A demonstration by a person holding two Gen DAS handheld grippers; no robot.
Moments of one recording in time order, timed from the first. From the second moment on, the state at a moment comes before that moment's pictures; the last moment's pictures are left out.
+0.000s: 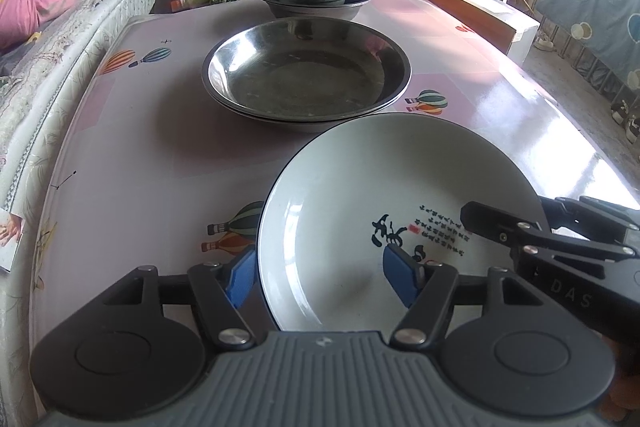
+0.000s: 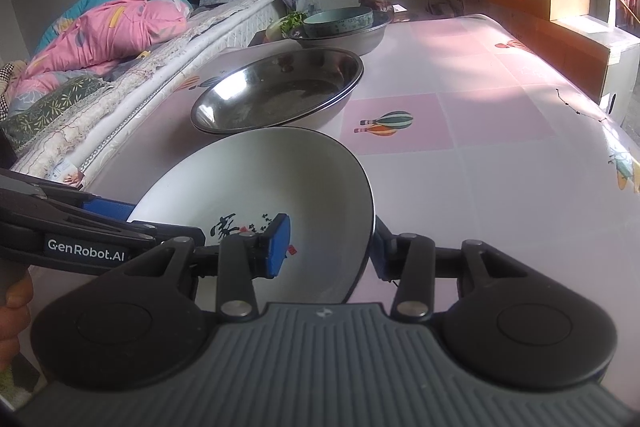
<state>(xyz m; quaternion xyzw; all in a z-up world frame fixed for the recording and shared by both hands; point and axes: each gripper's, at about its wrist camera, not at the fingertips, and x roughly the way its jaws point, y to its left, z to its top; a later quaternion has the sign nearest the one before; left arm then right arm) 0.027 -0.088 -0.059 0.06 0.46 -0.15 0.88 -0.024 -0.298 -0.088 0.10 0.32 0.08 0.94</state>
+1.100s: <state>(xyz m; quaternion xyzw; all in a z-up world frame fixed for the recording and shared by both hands) 0.025 -0.064 -0.060 0.00 0.44 -0.19 0.88 -0.019 -0.316 -0.101 0.18 0.32 0.11 0.92</state>
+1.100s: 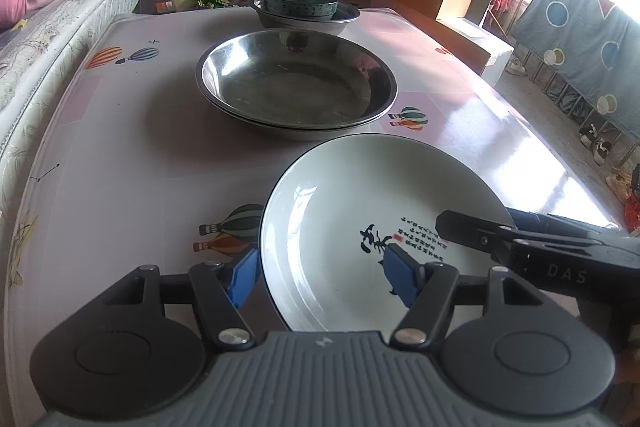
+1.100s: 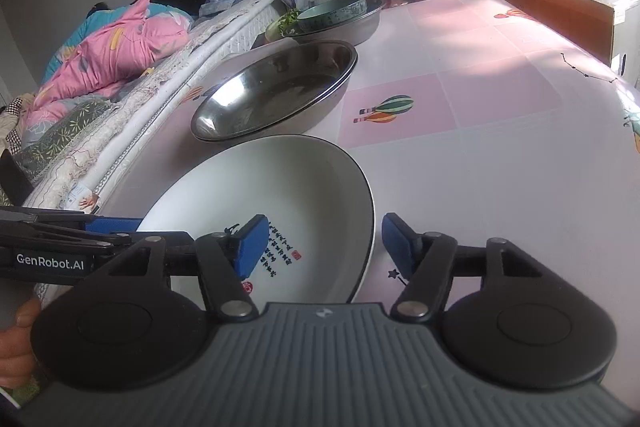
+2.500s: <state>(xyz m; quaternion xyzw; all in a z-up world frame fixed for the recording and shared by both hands) 0.031 -0.038 -0.079 -0.08 0.44 -0.22 0.87 -0.023 -0.344 -0.113 0.32 0.29 0.14 0.89</state>
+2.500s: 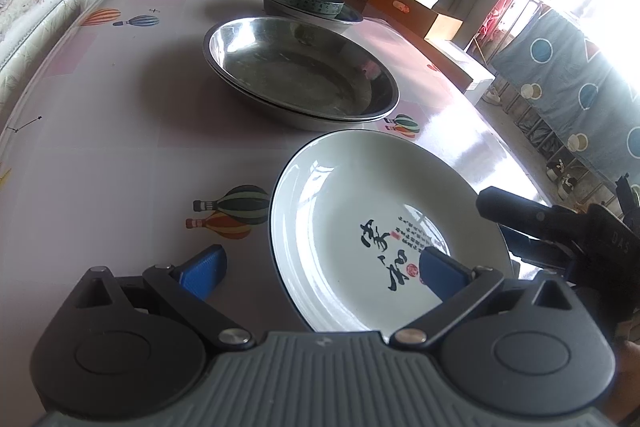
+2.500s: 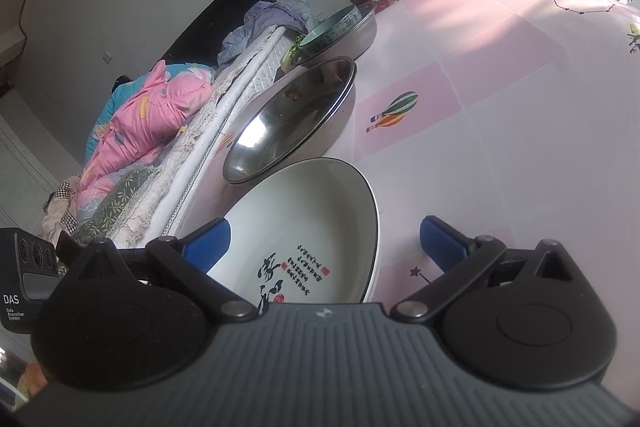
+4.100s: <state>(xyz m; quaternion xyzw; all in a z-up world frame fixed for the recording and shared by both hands) 0.024 -0.048 -0.080 -0.02 0.44 -0.23 0.87 -0.020 -0.324 -0.107 0.27 0.30 0.10 0.91</state>
